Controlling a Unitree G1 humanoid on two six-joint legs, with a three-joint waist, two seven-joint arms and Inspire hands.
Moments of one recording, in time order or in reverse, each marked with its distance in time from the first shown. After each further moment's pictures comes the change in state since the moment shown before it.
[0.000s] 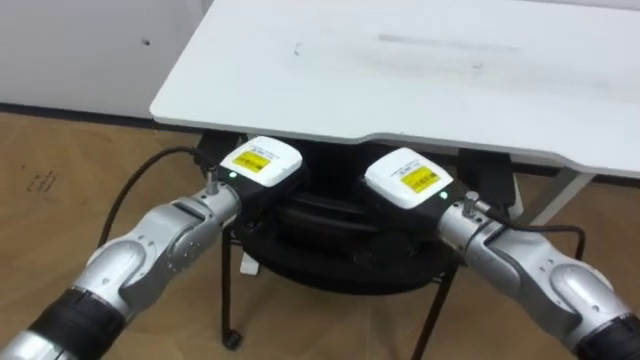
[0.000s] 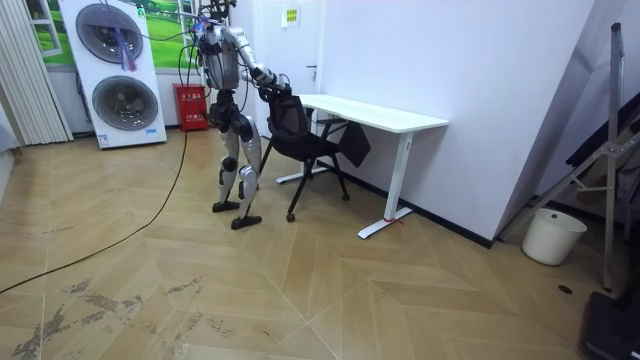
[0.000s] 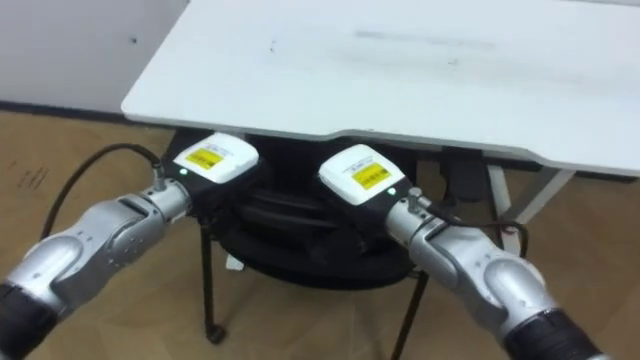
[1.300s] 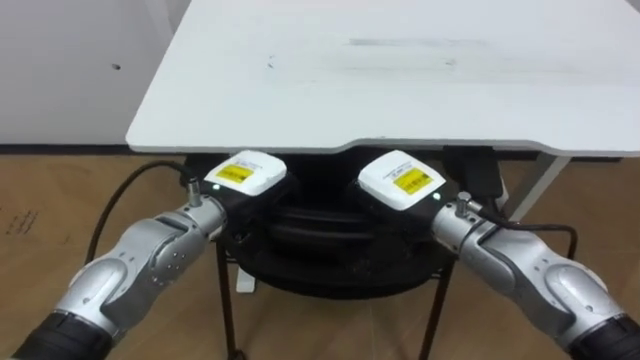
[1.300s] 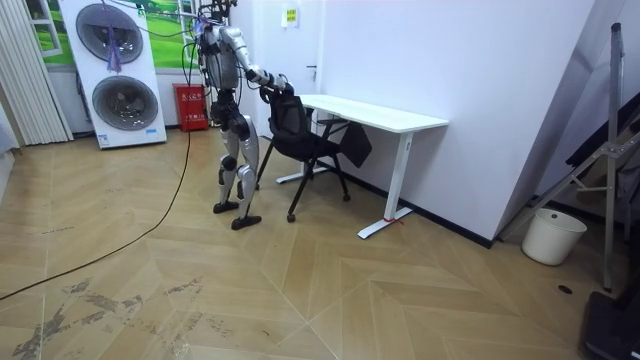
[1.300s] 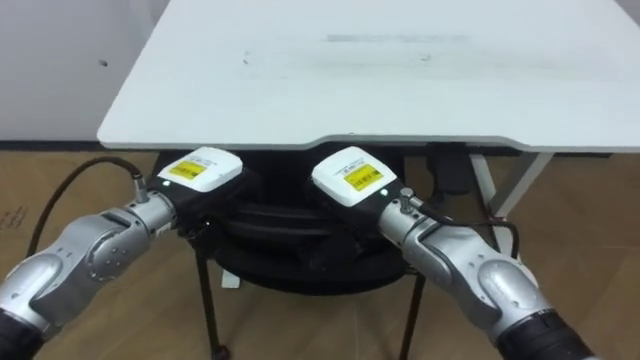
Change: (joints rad) left arm 0.100 -0.022 0.125 -0.053 -0.100 0.026 -0.139; right arm 0.007 0.019 -0.091 0.020 0.046 -0.011 0.038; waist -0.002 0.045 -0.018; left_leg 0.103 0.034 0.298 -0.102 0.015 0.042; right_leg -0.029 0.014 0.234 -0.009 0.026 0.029
